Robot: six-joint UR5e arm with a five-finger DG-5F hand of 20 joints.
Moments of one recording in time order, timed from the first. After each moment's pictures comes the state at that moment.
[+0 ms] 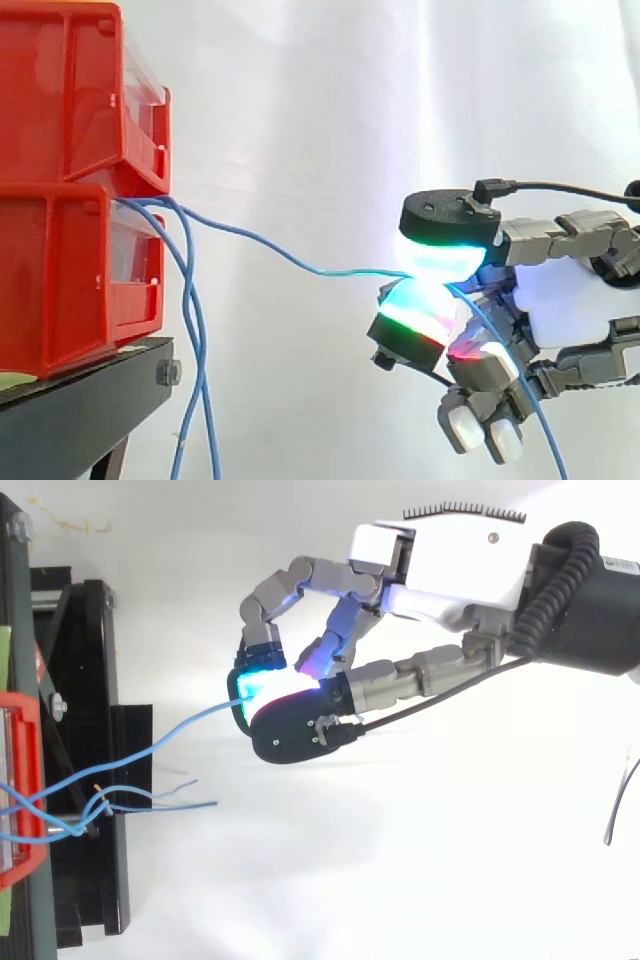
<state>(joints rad) 0.10 -2.20 -1.29 -2.96 -1.26 -0.12</state>
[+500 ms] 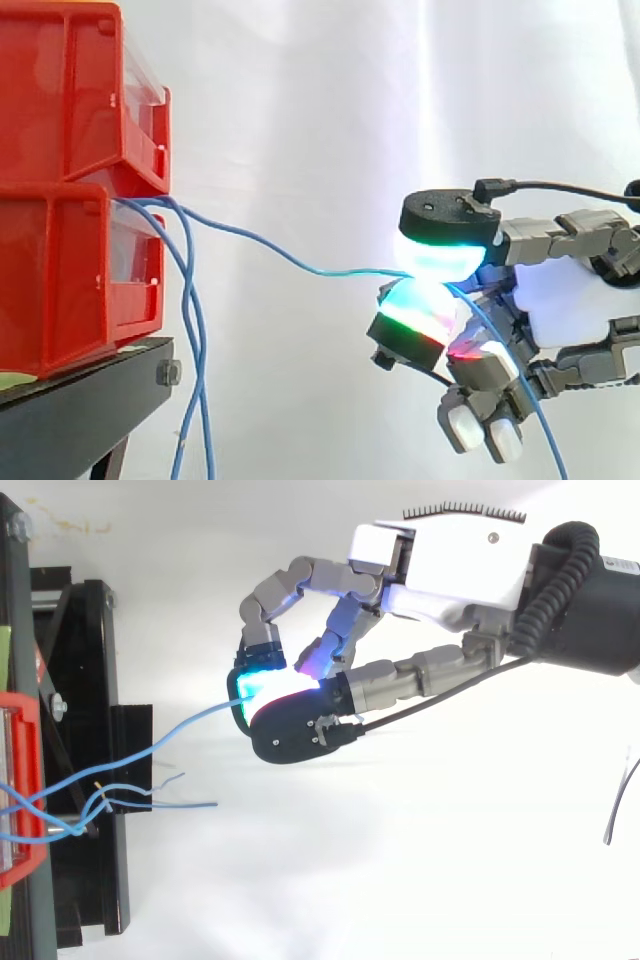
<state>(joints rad) 0.10 -2.20 -1.29 -2.96 -1.26 -0.12</state>
